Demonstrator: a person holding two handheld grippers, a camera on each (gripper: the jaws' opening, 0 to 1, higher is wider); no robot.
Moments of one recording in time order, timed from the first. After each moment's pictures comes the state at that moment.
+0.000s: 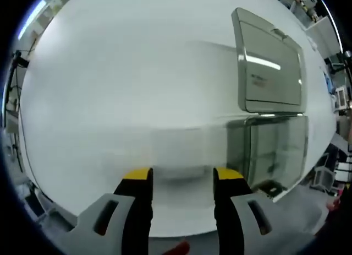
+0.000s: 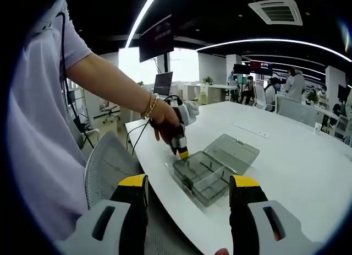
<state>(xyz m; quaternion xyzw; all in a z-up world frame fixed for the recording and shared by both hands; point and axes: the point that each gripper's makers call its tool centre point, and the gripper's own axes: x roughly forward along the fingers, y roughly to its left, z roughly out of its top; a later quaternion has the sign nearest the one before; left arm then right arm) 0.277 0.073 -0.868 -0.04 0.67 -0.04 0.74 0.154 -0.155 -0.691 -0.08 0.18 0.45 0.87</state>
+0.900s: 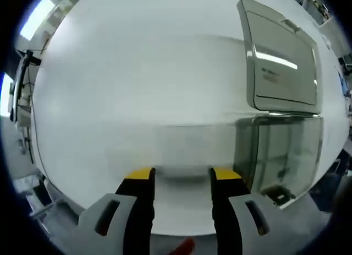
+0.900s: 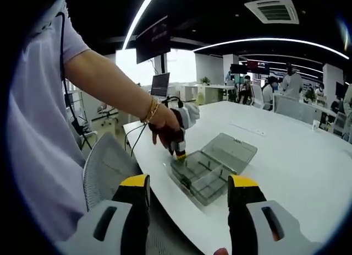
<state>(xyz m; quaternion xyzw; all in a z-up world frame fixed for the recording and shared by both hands) 0.271 0.077 -0.873 0.00 0.68 0.02 0.74 0.157 -0.158 -0.695 -0.07 0.18 0.44 0.87</state>
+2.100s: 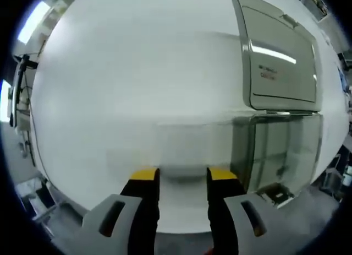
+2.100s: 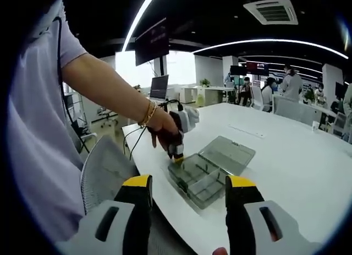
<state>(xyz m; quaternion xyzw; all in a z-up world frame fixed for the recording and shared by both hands) 0.271 0.074 -0.874 0.01 0.69 0.01 0.72 0.165 -0.161 -0.690 -0.07 0.18 0.44 0.88</state>
